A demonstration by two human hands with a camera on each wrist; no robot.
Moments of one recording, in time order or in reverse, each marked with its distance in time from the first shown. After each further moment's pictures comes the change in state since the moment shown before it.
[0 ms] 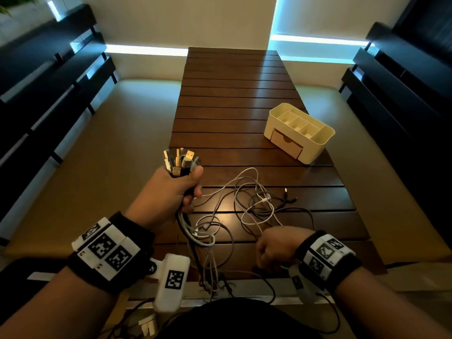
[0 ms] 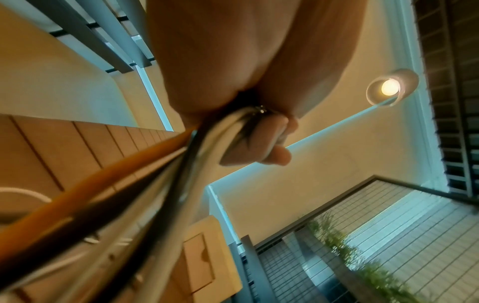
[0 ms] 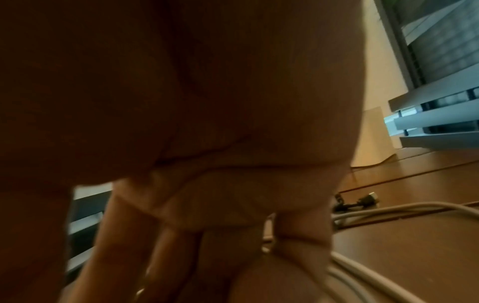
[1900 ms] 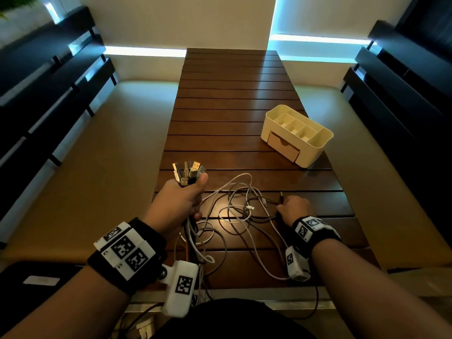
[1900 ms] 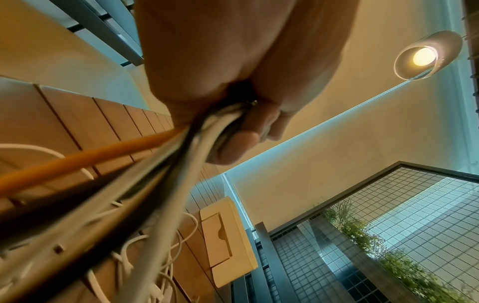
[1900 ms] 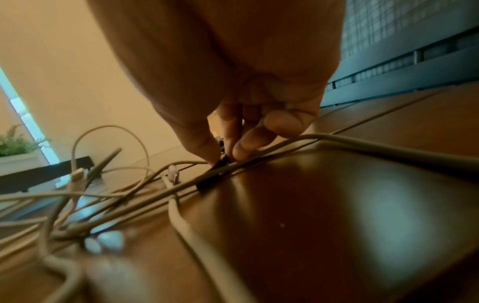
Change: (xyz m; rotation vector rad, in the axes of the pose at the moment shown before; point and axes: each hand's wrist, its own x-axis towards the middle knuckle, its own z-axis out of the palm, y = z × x) left_hand 0.026 -0.027 0.029 -0.033 0.051 -0.136; right_hand 0.078 0.099 -0.040 0.285 0.811 0.463
